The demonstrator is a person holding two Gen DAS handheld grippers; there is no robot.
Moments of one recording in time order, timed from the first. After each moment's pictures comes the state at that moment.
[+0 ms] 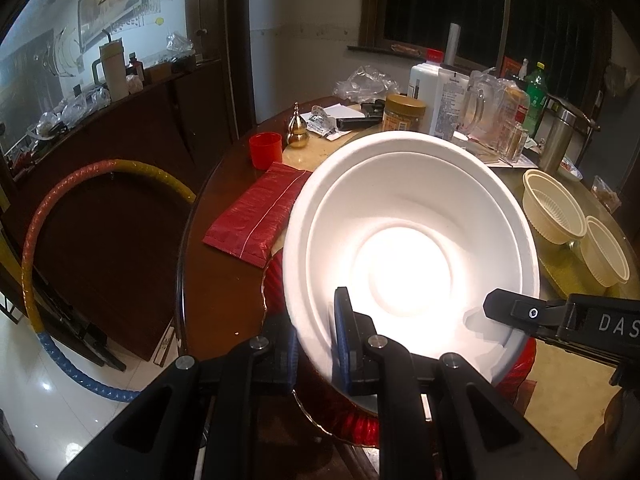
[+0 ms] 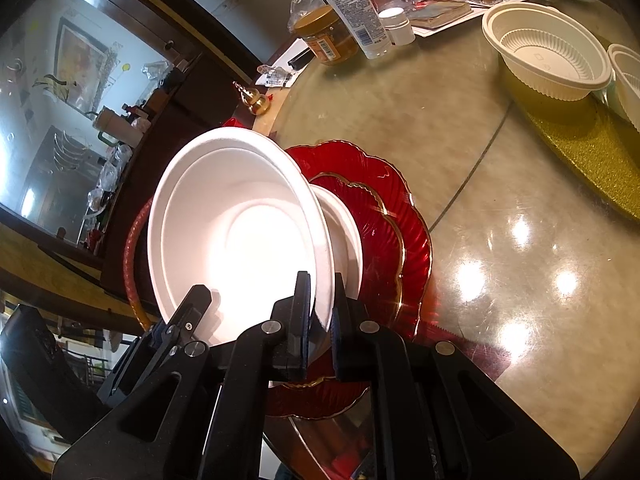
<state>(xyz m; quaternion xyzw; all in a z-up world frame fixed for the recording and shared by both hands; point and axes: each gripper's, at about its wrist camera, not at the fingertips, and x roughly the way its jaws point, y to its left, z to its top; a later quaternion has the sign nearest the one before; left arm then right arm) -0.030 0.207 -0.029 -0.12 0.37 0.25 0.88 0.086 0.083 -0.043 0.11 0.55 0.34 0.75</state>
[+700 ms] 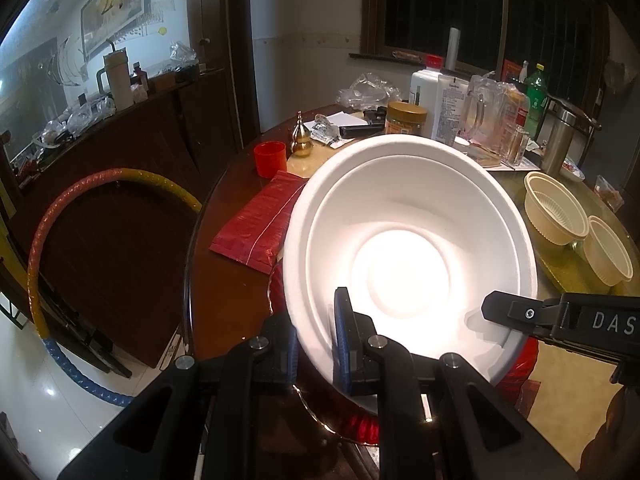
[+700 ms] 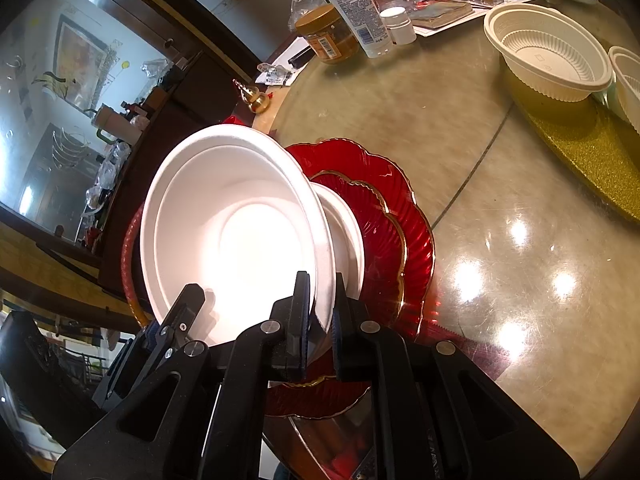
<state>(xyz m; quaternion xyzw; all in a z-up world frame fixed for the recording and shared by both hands) -0.034 0.202 -0.026 -0.11 0.36 0.26 0.89 0.085 0.084 -0.045 0.11 0.55 0.34 0.75</state>
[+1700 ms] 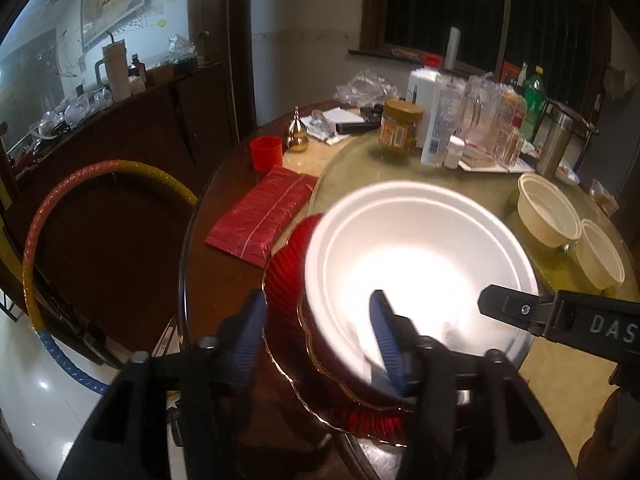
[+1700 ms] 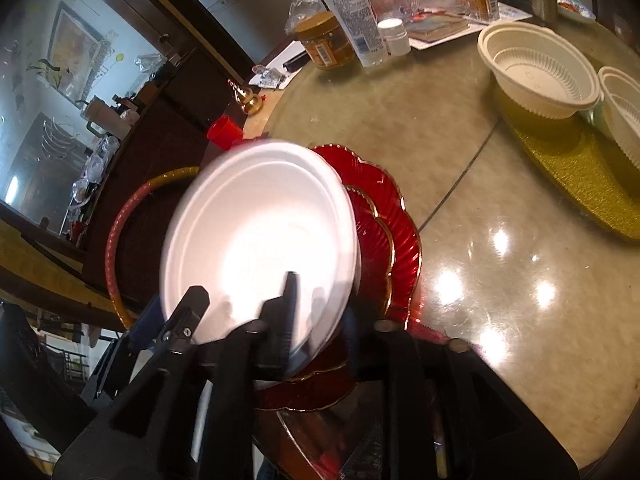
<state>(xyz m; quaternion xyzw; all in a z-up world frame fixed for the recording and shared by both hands) -0.038 0.199 -0.022 -0.13 0.36 0.26 0.89 0.079 0.083 -0.033 0.08 0.54 0.32 0.77</state>
